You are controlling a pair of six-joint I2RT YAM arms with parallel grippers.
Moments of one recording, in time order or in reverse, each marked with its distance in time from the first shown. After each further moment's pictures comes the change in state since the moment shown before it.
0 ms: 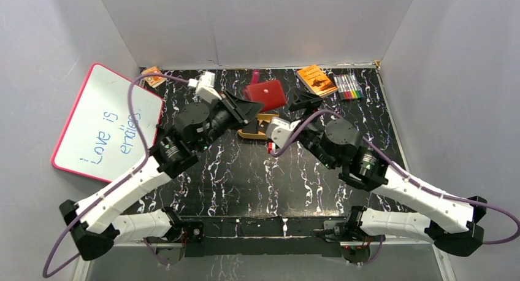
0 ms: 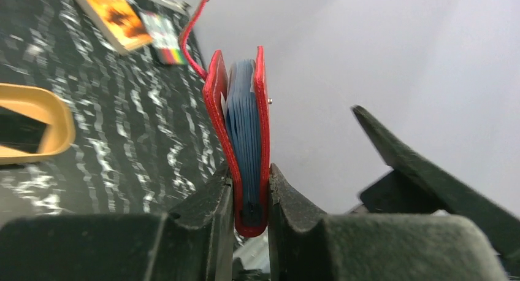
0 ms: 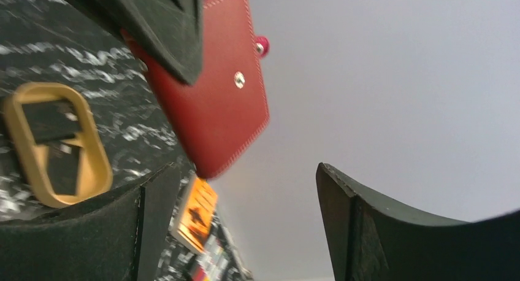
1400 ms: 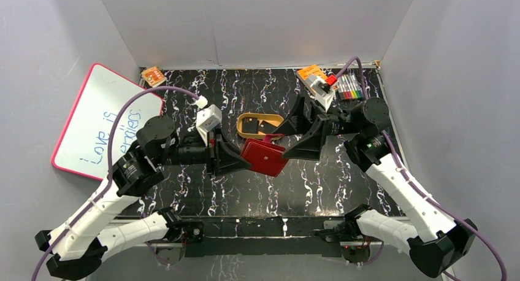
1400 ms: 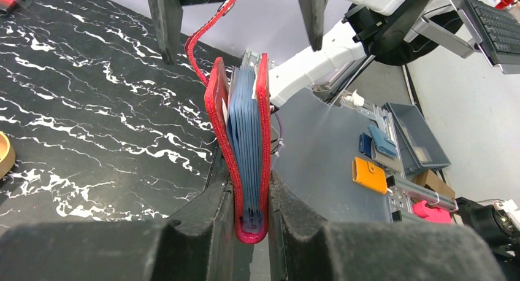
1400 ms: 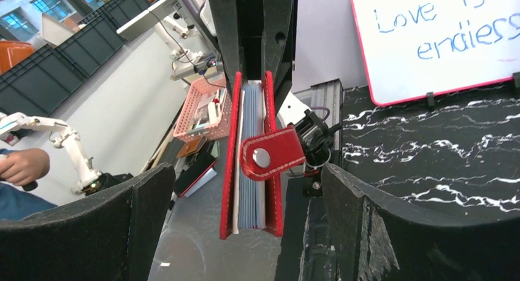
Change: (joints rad) left arm 0.026 -0.279 0.024 -0.384 0.768 0.626; right arm -0.565 0.044 -0.042 0.476 -1.614 2.003
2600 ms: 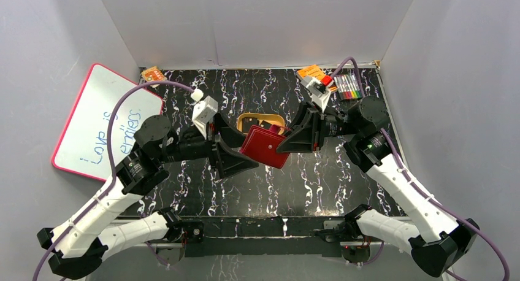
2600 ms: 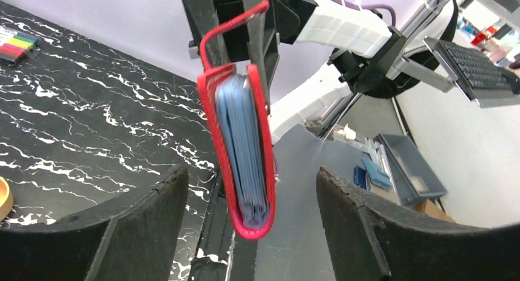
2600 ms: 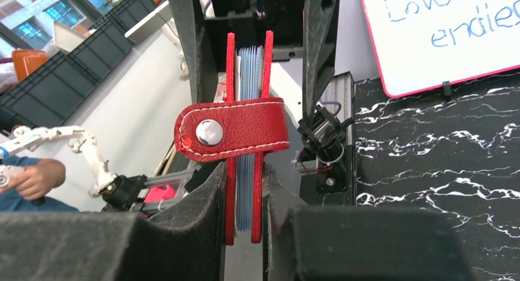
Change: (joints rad) left arm 0.000 0.039 -0.002 0.185 -0.006 -0.061; right arm 0.036 0.001 0.028 -0.124 -0.002 -0.016
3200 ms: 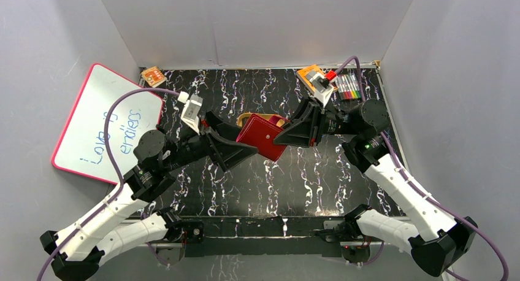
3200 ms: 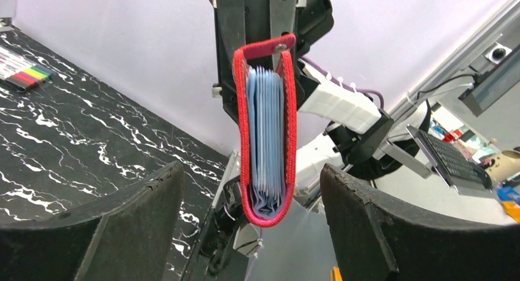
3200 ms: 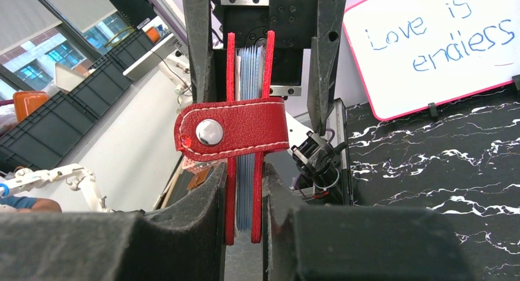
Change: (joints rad) left arm 0.000 -0.096 -0.245 0.377 -0.192 -0.260; right arm 0.002 0.001 -0.032 0.135 0.129 0.108
